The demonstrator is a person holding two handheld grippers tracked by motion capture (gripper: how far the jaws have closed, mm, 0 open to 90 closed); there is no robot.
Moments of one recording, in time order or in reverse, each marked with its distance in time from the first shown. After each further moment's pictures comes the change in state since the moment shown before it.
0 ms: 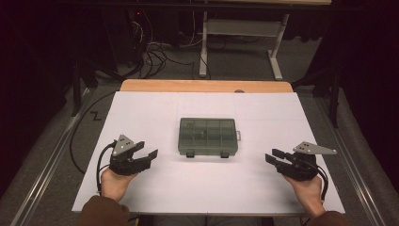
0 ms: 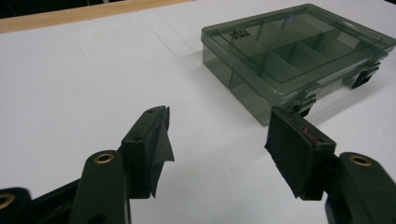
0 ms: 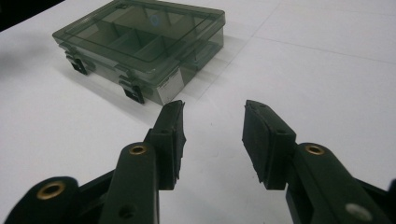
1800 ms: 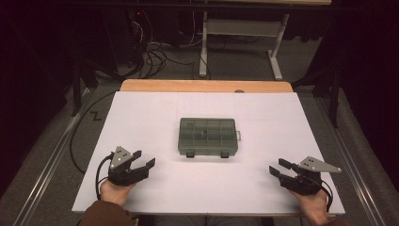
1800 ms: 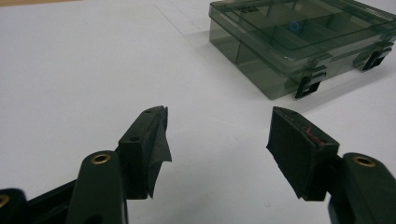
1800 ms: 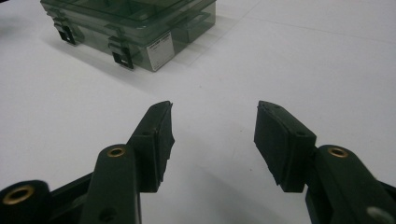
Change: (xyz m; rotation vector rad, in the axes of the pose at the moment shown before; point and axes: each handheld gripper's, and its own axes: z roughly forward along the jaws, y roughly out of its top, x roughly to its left) left arm -0.002 -0.034 -0.002 -0.026 0.023 -0.037; right arm -0.003 -0.043 -0.009 -0.036 -0.038 -0.051
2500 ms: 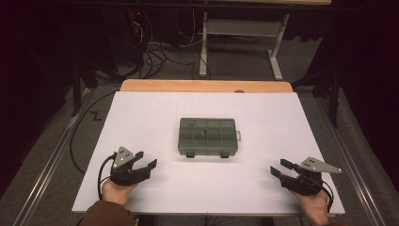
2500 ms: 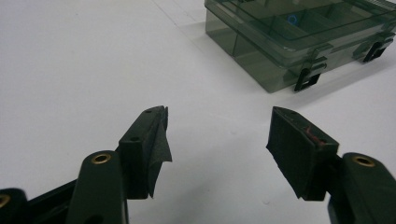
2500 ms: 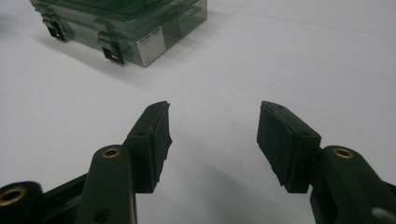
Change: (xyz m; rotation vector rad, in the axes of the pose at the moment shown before) left arm -0.002 -0.001 0.005 0.020 -0.015 0.014; right arm -0.004 -0.004 0.000 0.006 -0.019 0.012
